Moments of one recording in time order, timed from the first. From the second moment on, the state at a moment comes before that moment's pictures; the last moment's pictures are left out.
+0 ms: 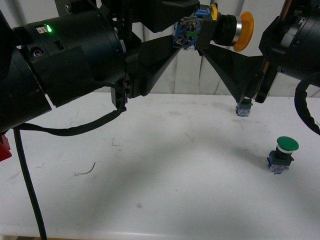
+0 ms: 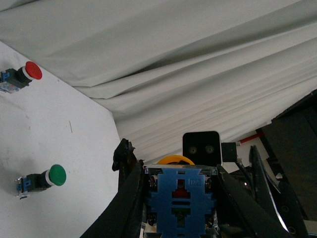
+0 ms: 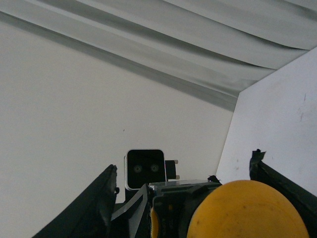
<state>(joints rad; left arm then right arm) -0.42 1.76 0.68 1.28 0.41 -1.23 0.27 1.80 0.73 1.29 -0.63 1.31</state>
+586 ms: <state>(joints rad) -0.42 1.76 0.68 1.29 0.41 -1.26 0.28 1.81 0.75 1.29 -0.61 1.32</state>
